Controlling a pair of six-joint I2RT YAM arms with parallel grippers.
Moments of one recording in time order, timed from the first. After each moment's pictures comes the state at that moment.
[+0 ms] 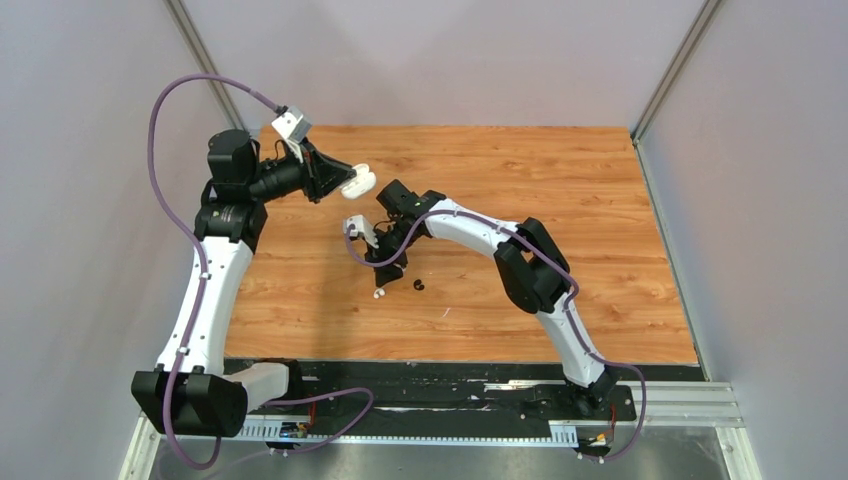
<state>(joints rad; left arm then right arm) -0.04 1.16 1.24 -0.27 0.90 -0.02 0.82 2.28 1.88 -0.71 -0.76 -0.68</state>
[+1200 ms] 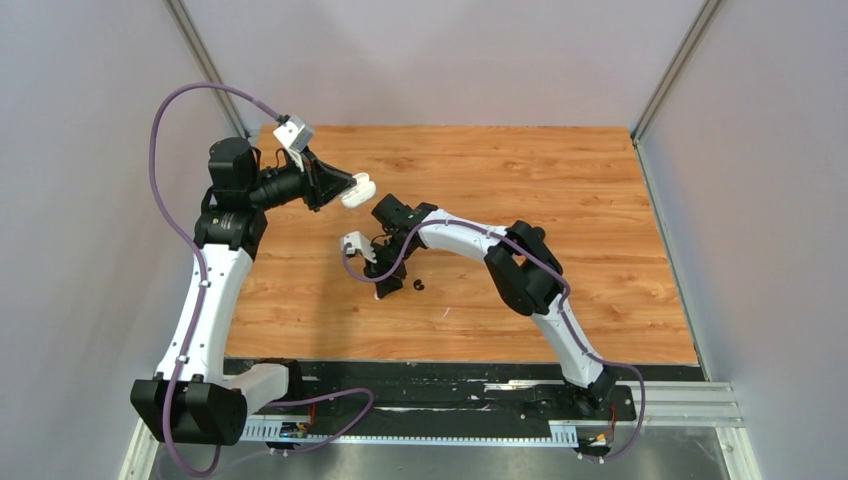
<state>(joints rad) -0.04 1.12 1.20 -0.30 0.91 0.01 0.86 2.33 1.84 -0.69 -0.71 -0.73</state>
